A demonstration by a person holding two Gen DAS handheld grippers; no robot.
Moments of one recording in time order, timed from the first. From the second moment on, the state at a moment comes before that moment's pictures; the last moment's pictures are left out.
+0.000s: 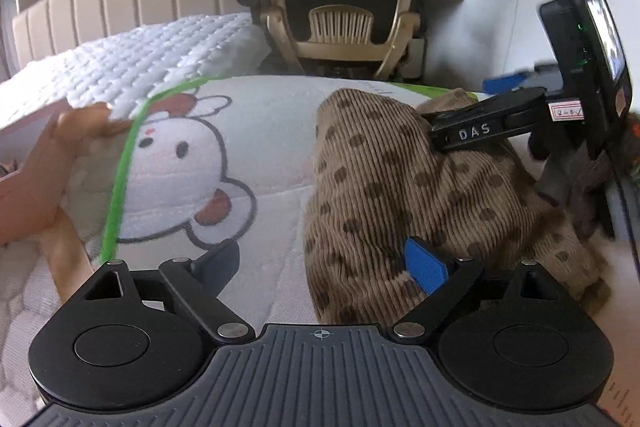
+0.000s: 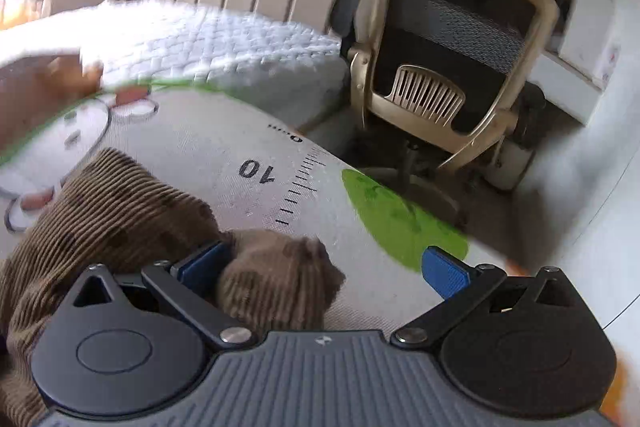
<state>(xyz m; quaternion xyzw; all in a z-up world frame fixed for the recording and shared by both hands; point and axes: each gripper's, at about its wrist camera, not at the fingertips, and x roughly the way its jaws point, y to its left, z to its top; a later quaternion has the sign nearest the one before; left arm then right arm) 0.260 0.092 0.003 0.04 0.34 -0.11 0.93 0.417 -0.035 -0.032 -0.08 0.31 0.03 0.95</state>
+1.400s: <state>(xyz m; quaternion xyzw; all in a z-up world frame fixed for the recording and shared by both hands) 0.309 0.122 0.009 -0.17 0.40 -0.26 0.86 0.301 -0.052 -0.009 0.02 0.23 0.05 0.97</state>
